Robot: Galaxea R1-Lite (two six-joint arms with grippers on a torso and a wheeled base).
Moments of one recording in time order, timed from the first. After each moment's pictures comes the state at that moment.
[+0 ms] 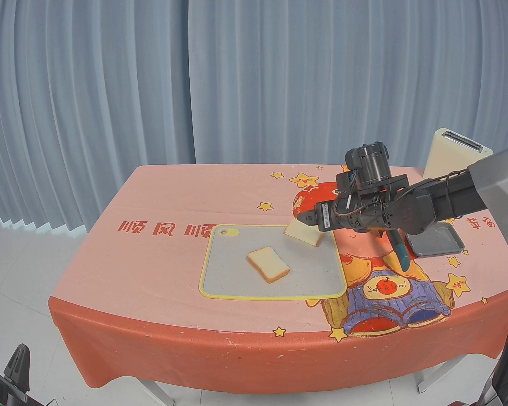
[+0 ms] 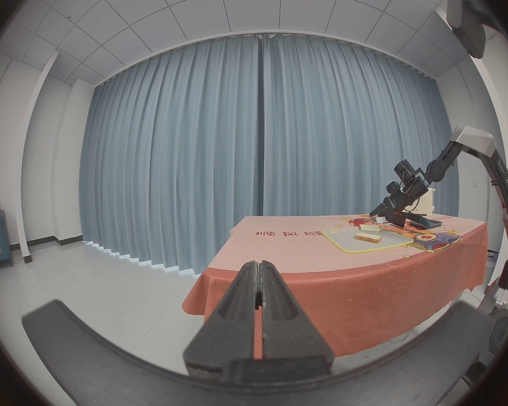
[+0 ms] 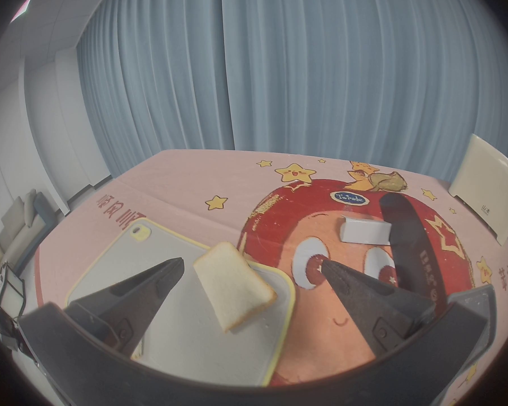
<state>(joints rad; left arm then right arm) 0.00 0.02 -0.02 0.00 0.01 -0.01 0.48 2.17 -1.42 -0.11 -0.08 0.15</state>
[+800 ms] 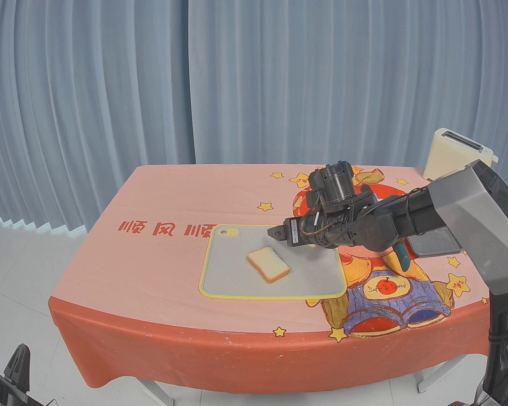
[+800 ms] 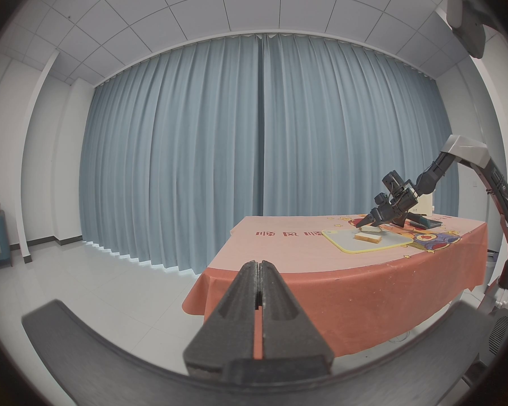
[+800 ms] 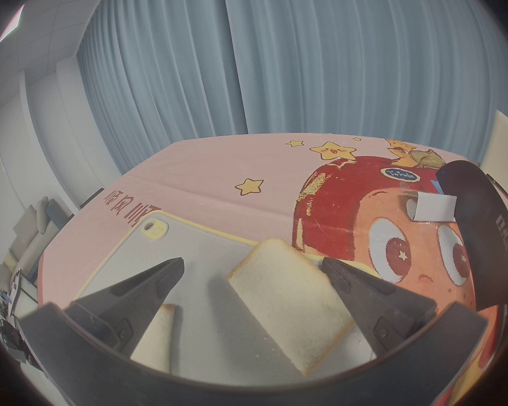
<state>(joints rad) 0.00 0.02 -0.02 0.00 0.01 -0.01 0.56 2.32 -1.53 -0.12 -0.06 0.25</state>
